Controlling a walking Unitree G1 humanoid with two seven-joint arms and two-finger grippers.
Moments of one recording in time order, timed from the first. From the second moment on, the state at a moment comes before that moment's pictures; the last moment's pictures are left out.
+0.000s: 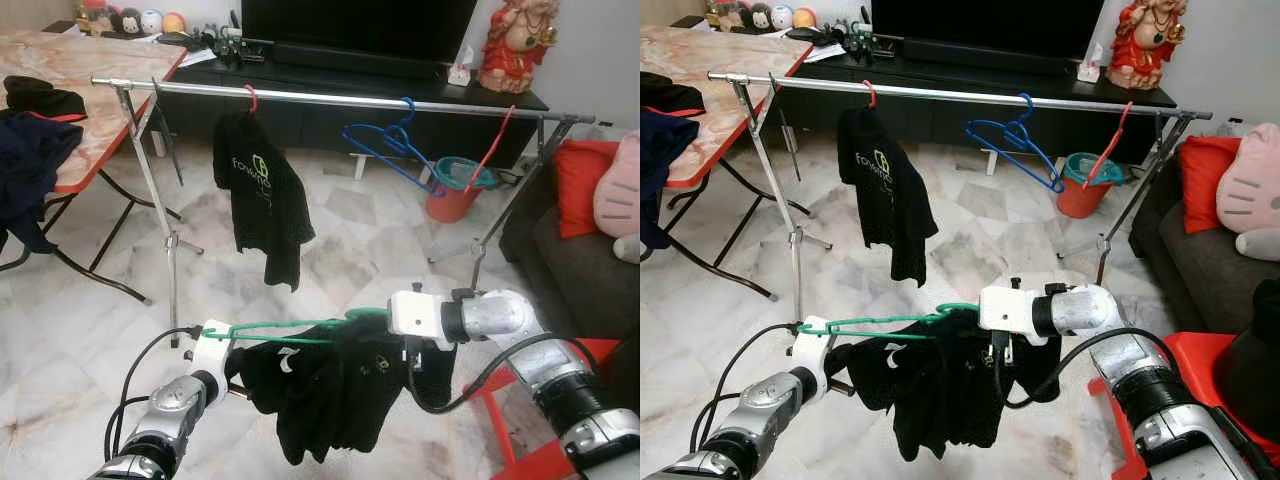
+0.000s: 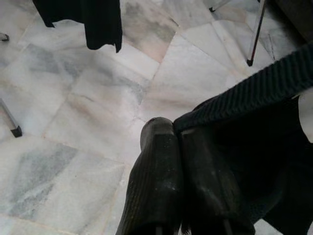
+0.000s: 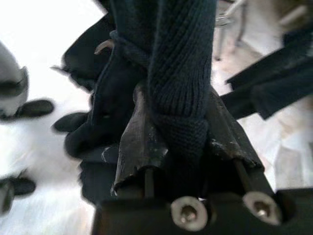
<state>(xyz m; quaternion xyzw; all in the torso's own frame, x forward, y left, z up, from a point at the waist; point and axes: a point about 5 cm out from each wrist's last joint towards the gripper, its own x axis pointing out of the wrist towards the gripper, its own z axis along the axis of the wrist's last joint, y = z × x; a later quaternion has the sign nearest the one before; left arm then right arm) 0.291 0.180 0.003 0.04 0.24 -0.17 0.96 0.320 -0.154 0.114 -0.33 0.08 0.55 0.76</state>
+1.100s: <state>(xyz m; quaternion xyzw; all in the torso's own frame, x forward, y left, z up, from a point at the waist) 0.298 0.179 0.010 0.05 0.23 -0.18 0.95 0.303 -0.197 0.104 -0.38 0.15 0.57 0.71</state>
